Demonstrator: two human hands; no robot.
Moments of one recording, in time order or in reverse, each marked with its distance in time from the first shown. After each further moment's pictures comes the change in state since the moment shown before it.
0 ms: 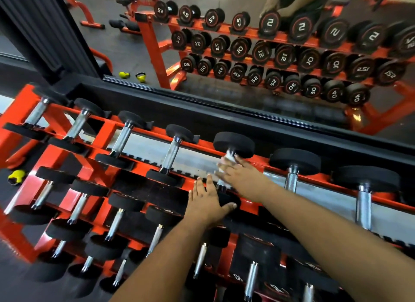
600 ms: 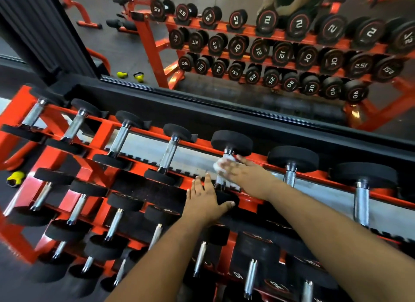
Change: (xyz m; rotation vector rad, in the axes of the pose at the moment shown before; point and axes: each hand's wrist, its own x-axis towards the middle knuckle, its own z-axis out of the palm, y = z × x) left_hand 0.003 -0.002 0.002 0.011 0.016 0.007; right_hand -0.019 0.015 0.006 0.104 0.015 -0.014
